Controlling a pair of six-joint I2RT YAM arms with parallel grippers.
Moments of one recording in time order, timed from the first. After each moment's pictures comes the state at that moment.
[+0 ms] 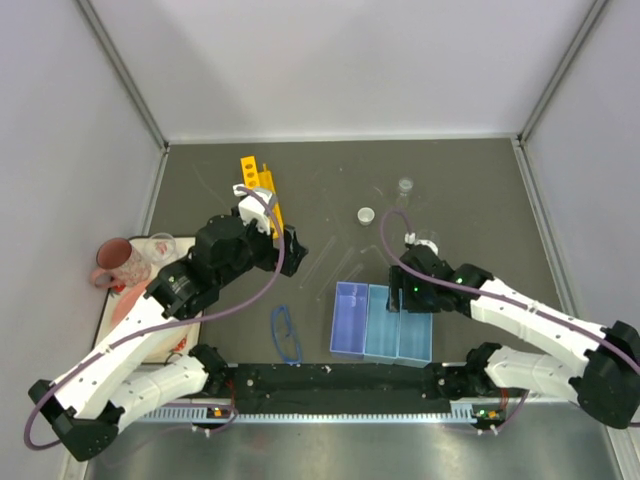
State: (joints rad) left arm -0.71 0.86 0.98 -0.51 -0.07 -0.26; right arm 0.79 1.04 0.69 -0.71 0.12 0.72
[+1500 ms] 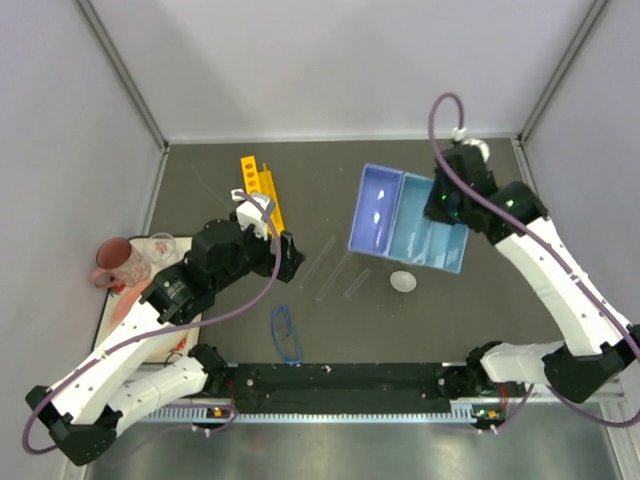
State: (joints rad) left arm -0.71 0.82 0.96 -0.55 -0.04 -0.26; right arm 0.62 1.24 1.50 -1.04 0.33 0.65
